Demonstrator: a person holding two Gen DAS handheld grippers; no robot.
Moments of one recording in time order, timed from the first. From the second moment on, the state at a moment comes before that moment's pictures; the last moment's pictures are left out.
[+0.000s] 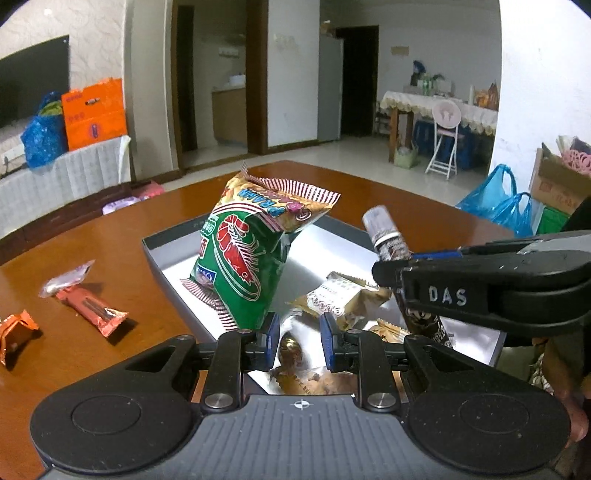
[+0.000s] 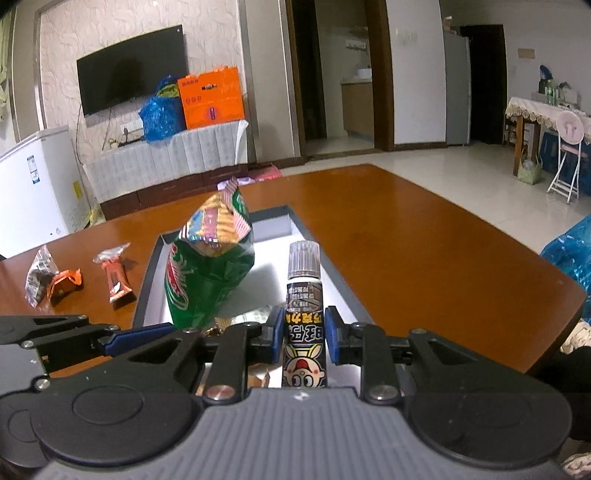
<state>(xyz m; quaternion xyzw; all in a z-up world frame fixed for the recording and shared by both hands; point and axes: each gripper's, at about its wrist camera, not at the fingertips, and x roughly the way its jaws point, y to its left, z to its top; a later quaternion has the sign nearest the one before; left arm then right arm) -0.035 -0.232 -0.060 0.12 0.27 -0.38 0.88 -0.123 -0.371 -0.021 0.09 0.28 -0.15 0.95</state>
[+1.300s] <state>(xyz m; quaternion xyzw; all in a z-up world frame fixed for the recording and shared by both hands) -0.027 -0.173 -0.034 0.10 0.22 -0.29 0.92 -0.118 -0.349 -0.029 0.03 0.23 -0.17 0.96</state>
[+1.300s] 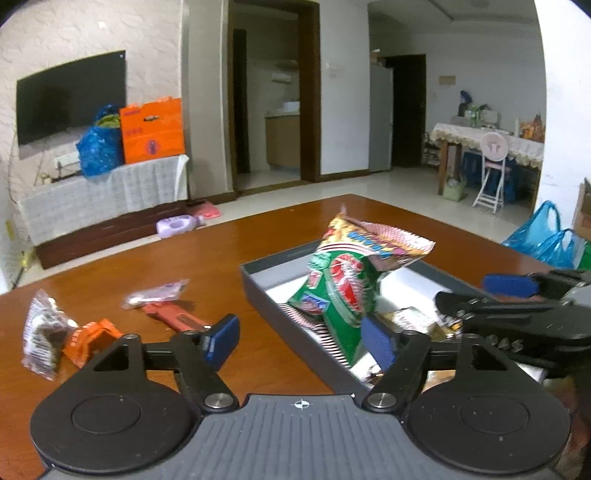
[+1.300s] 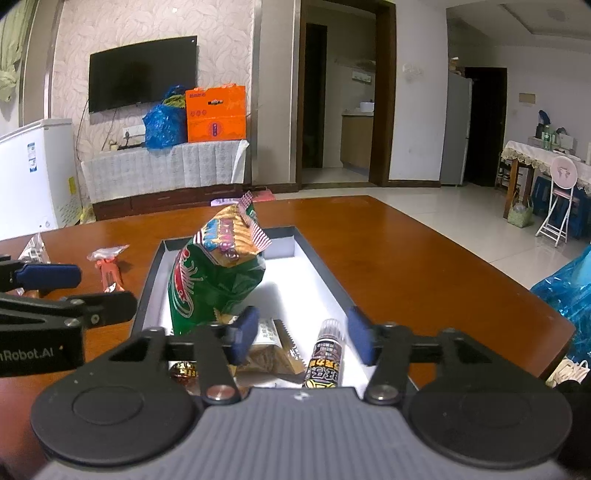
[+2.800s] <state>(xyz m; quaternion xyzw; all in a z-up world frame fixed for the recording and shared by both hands) 0.067 -0.029 -0.031 0.07 0.19 -0.13 0.97 -0.001 -0.197 -0.033 -0.01 0.20 0.02 0.98</state>
